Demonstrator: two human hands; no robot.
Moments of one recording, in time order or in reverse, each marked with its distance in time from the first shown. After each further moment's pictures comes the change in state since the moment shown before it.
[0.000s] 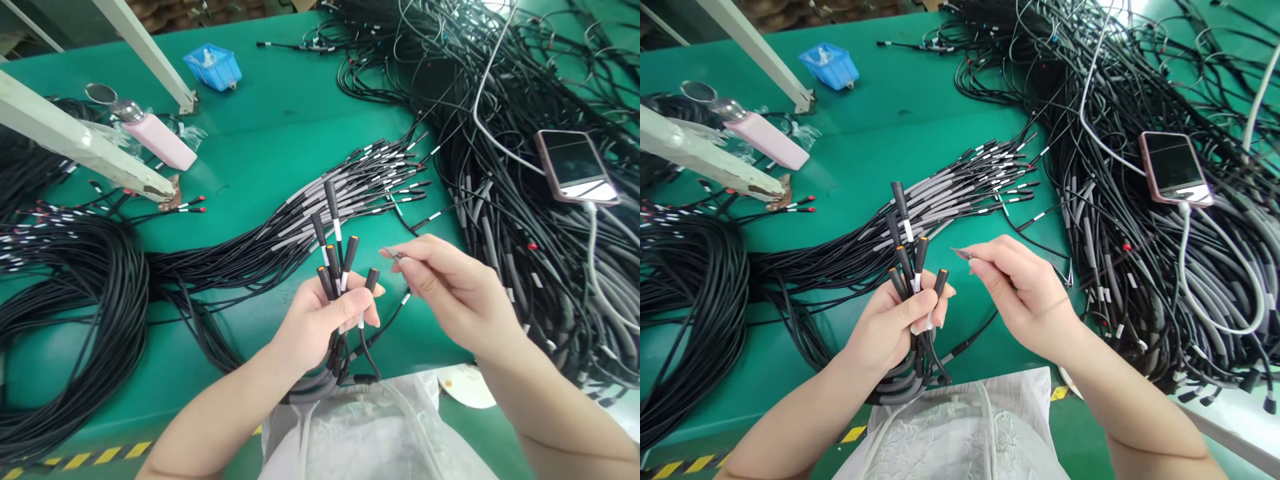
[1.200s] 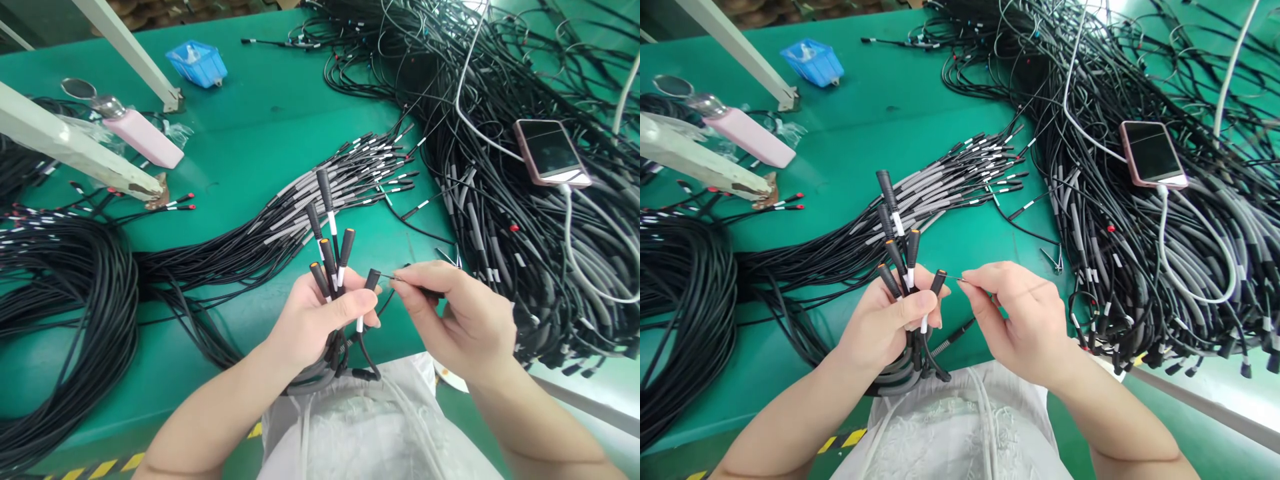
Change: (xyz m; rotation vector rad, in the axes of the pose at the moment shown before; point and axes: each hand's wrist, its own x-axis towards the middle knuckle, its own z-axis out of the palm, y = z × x) left_hand -0.009 0.000 0.006 0.097 0.011 -0.027; right_hand -0.038 -0.013 0.014 -0.288 0.209 -0.257
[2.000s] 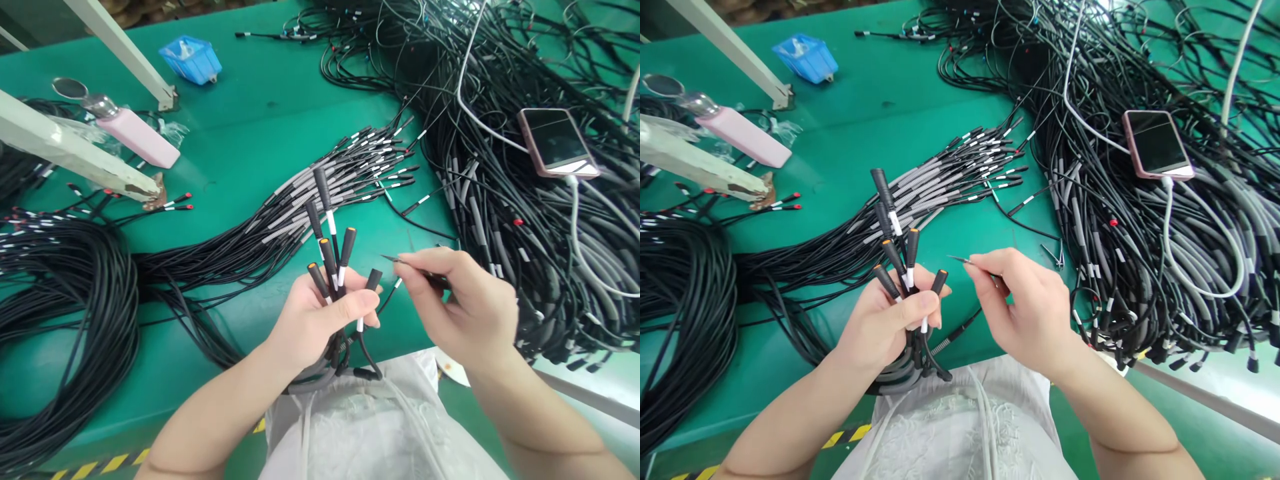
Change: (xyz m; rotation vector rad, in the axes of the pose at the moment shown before) left_hand 0.001 -0.003 0.000 0.009 0.017 -0.001; right_hand -0.001 -0.001 -0.002 -0.081 0.024 0.079
